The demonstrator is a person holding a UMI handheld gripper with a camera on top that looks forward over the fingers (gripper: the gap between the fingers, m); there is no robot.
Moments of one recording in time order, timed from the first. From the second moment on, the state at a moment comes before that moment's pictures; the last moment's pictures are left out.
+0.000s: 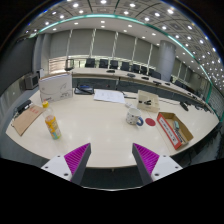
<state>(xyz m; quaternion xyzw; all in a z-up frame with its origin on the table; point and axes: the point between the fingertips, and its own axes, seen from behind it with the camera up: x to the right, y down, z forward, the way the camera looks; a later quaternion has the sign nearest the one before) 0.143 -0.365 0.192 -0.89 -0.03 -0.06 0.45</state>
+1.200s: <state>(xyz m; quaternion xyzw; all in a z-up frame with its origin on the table) -0.156 -0.167 0.066 -0.82 -0.03 0.03 0.58</state>
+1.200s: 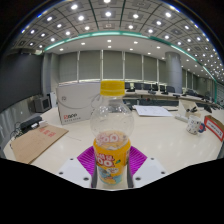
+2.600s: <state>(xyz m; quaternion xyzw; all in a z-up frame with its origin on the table) 0.187 0.049 0.185 -0.42 0.54 0.68 0.27</state>
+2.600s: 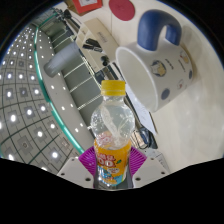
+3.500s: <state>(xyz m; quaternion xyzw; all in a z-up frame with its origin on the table) 0.478 0.061 0.099 -0.81 0.06 -0.04 0.57</state>
